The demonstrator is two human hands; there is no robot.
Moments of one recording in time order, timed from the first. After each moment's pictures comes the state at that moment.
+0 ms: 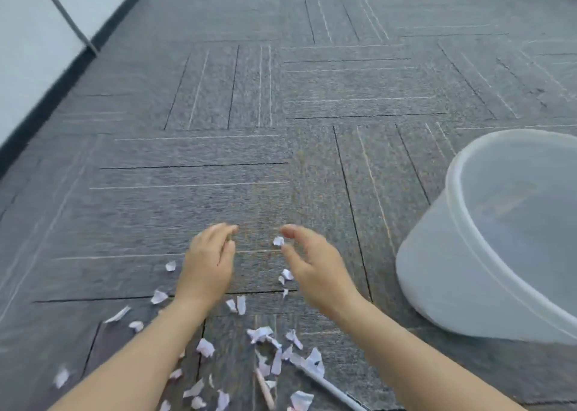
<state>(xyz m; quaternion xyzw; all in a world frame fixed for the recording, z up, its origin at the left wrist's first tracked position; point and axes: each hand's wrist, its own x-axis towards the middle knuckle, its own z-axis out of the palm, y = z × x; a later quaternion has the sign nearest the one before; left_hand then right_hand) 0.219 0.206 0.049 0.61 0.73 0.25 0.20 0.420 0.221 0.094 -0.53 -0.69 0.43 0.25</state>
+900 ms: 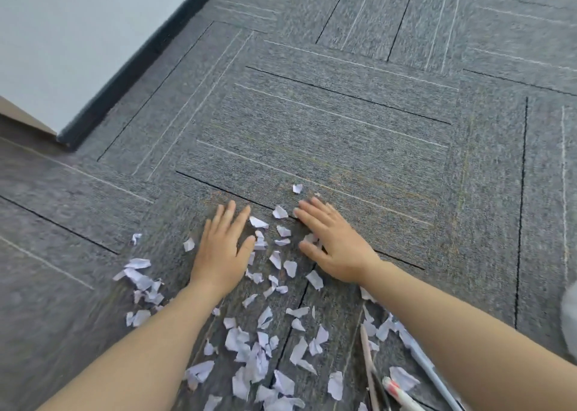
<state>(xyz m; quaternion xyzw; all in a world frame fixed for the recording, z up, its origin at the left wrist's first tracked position) 0.084 0.050 -0.030 0.49 0.85 0.12 0.18 0.276 0.203 -0.025 -0.22 -0.93 0.31 -0.02</state>
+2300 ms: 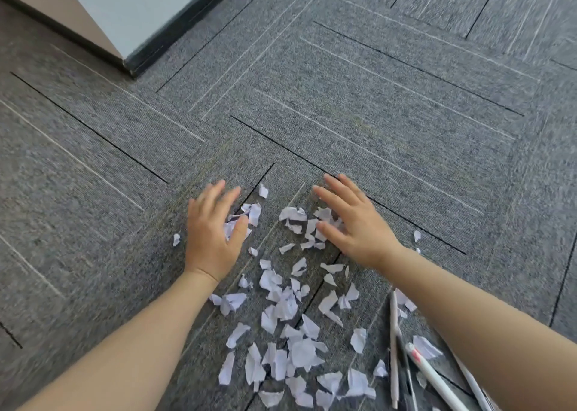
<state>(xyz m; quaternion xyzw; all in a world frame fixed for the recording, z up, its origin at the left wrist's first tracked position) 0.080 -0.051 -0.028 0.41 0.88 0.26 0.06 0.260 0.155 -0.018 -0.19 -0.94 0.30 -0.01</state>
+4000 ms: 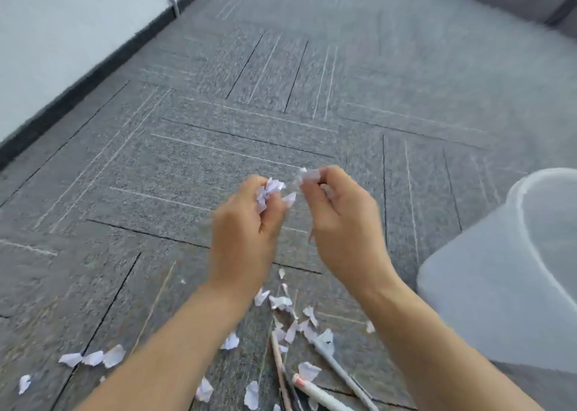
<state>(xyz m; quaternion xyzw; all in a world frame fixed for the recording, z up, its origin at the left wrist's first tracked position) 0.250 0.134 0.164 0.51 0.67 0.52 0.10 0.365 0.182 0.193 -0.45 -0.71 0.39 0.37</state>
